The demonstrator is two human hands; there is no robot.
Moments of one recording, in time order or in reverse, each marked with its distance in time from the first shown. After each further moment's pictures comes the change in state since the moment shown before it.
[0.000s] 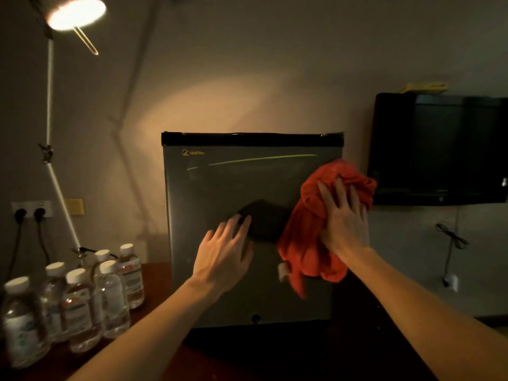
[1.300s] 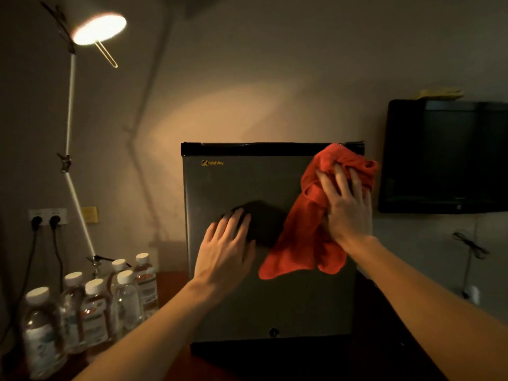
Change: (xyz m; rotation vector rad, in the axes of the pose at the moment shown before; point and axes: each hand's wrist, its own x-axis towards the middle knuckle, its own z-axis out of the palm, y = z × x) left_hand 0.008 -0.032 -0.017 0.064 0.045 -0.030; right_hand 0.038 -0.041 -0.016 -0.024 0.119 -0.077
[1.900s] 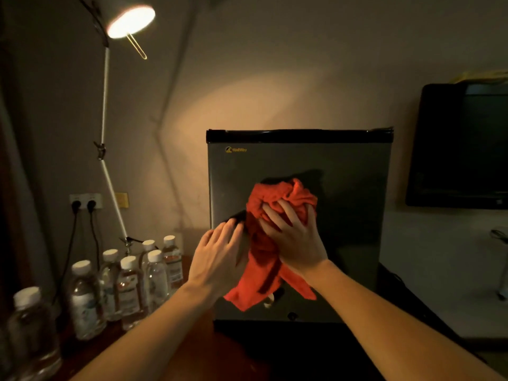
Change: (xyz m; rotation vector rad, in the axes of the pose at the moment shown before) left_hand -0.049 -0.033 -0.005 0.101 -0.151 -0.086; right_hand -0.064 -0.108 0.055 -0.067 0.075 -0.541
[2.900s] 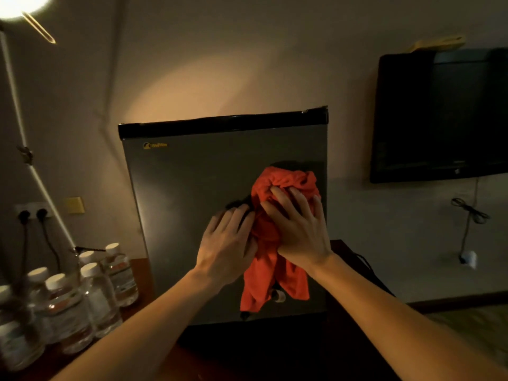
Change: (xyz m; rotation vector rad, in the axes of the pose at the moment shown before) left_hand 0.065 0.117 0.029 -0.014 0.202 0.243; right_hand -0.060 0.106 0.009 0.120 0.078 0.208
